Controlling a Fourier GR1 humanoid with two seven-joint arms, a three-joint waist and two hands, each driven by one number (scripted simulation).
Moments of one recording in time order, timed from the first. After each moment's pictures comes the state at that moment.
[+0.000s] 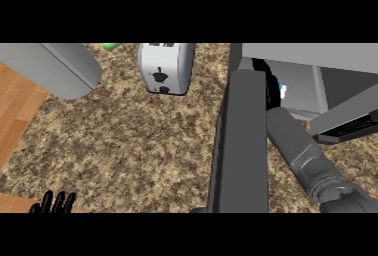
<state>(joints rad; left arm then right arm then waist) 0.63 0.31 -0.28 -1.88 0.36 -0.05 -0.71 -1.01 -0.11 -0.09 -0.07 0.28 -0.72 -0.65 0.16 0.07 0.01</state>
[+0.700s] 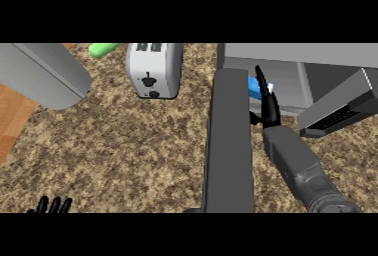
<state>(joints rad) 0.67 0.32 -0.28 -1.91 0.36 -0.06 -0.71 -0.87 -0.09 -0.24 -0.13 0.11 -0.37 -0.88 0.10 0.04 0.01</state>
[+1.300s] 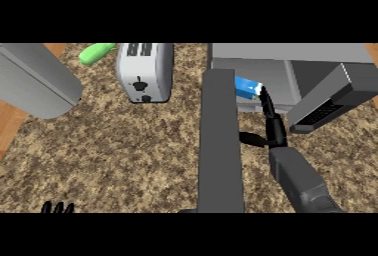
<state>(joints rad) 0.72 0.30 -0.30 -1.93 0.33 -0.03 -0.69 -0.73 -0.09 -0.27 -0.14 0.09 -0.19 -1.02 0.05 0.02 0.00</state>
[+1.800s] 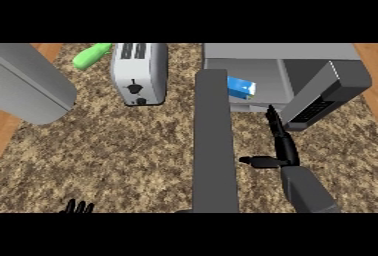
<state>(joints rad) 0.70 0.28 -0.37 -1.91 0.23 0.01 -0.64 -0.57 -0.12 -0.23 -0.20 0.10 -0.03 -1.06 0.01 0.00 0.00</state>
